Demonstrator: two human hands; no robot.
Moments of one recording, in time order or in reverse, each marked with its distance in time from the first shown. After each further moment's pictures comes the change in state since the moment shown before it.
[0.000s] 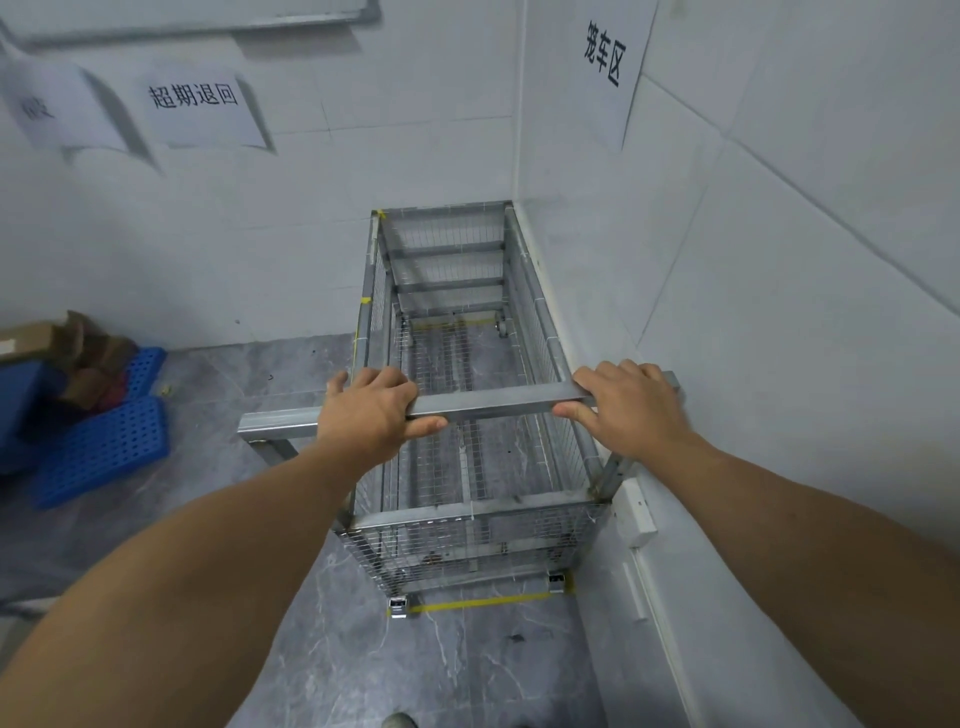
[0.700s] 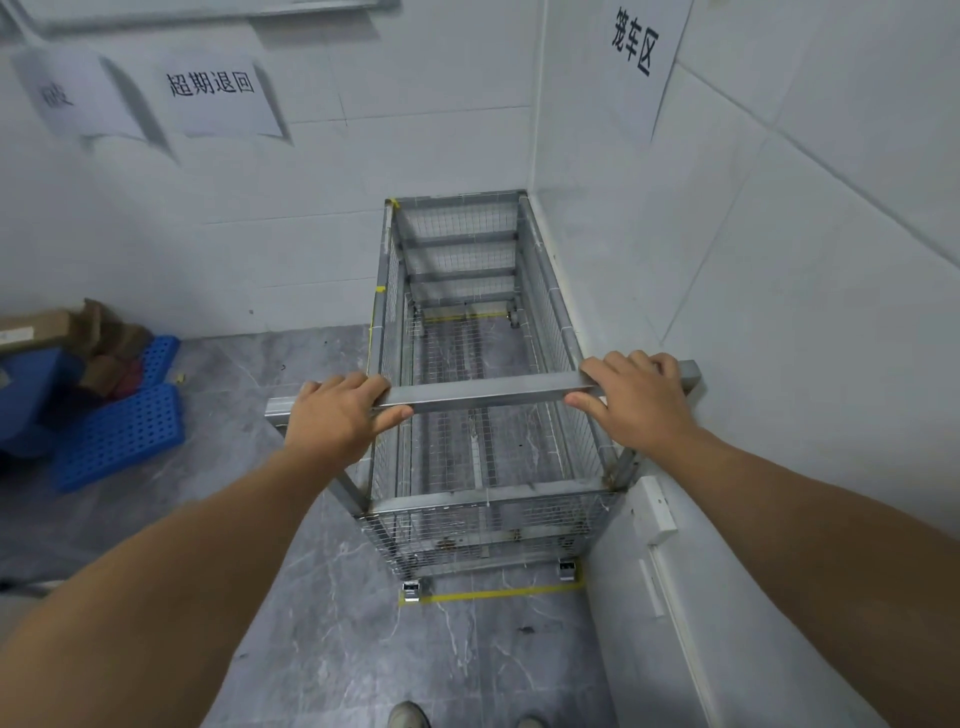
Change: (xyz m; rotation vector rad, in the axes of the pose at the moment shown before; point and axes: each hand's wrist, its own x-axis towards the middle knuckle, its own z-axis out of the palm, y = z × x) left_hand -0.025 -0.056 0.013 -0.059 0.076 -0.086; right_hand 0.013 -0.016 0.008 -0.003 -0.026 0.024
